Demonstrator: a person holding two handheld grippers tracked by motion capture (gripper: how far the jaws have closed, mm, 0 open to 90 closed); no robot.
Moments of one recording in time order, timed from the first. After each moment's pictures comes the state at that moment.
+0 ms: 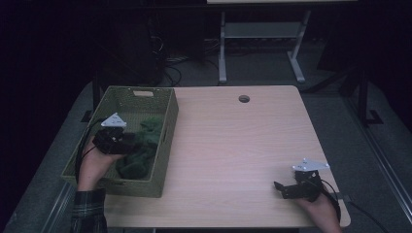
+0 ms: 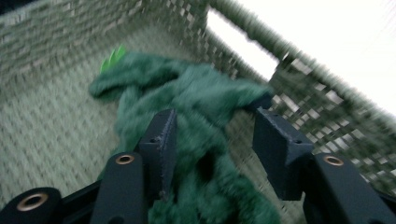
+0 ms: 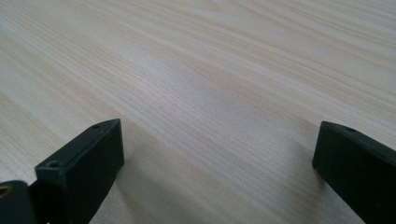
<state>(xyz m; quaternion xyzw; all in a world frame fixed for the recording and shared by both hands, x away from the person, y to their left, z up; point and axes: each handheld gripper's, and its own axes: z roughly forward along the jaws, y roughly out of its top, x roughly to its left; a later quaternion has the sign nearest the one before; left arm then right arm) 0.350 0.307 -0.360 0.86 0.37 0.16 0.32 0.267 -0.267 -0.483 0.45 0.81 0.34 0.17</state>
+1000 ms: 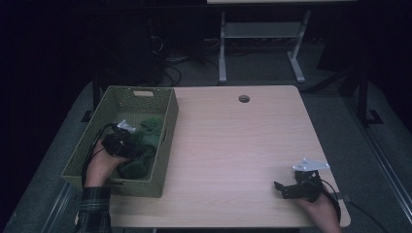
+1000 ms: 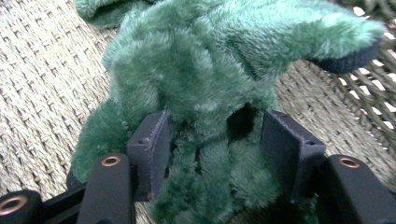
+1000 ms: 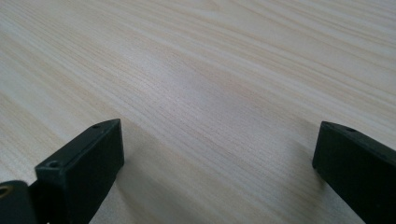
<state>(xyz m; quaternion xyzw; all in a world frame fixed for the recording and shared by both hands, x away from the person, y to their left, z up) 0.375 0.305 -0.404 0.88 0.41 0.12 0.22 0.267 -0.267 -0.483 0.45 0.81 0.34 0.17</state>
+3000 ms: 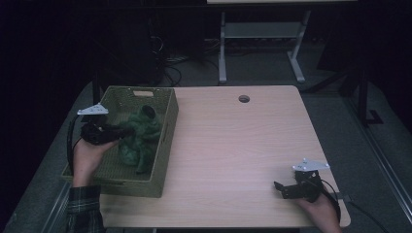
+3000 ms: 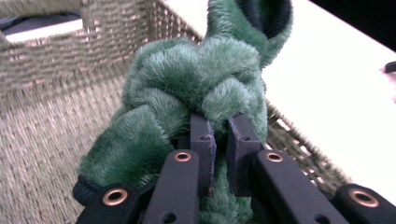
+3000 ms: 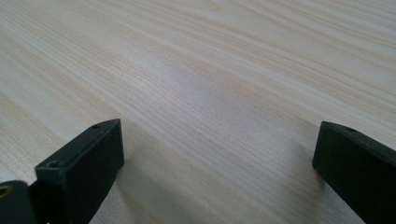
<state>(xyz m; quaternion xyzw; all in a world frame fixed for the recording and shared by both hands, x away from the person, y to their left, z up) 0.357 0.334 -0.330 0.79 0.40 0.12 0.44 0.267 -0.267 -0.483 0.45 0.81 0.34 0.17</state>
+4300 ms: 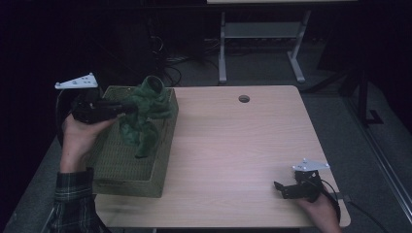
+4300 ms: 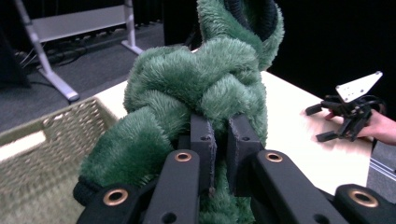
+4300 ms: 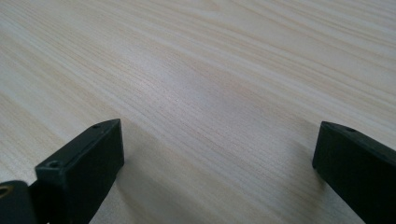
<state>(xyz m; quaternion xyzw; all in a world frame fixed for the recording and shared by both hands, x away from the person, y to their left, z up) 0.350 0.302 -0.236 0.79 0.30 0.11 0.52 0.267 -0.267 -0.483 0.45 0.81 0.34 0.17</state>
